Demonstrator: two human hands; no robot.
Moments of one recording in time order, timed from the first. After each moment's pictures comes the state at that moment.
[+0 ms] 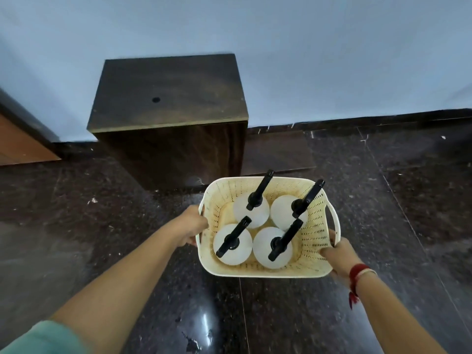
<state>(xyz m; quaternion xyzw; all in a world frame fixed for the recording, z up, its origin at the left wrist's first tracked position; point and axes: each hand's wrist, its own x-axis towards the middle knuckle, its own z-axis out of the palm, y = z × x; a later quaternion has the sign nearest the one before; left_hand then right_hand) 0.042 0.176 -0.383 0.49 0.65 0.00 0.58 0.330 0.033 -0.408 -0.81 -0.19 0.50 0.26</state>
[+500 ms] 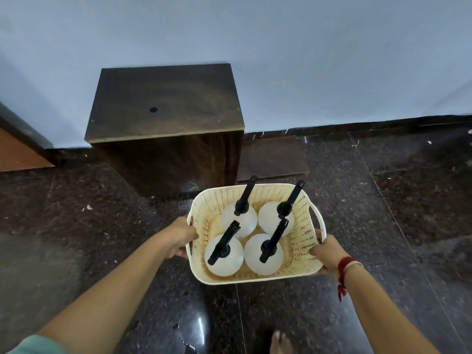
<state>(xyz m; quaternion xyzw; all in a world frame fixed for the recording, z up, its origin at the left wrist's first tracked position) 0.021 0.182 -0.371 0.45 0.66 -0.02 0.60 0.320 0.056 -0.380 -0.79 -0.16 0.55 0.23</state>
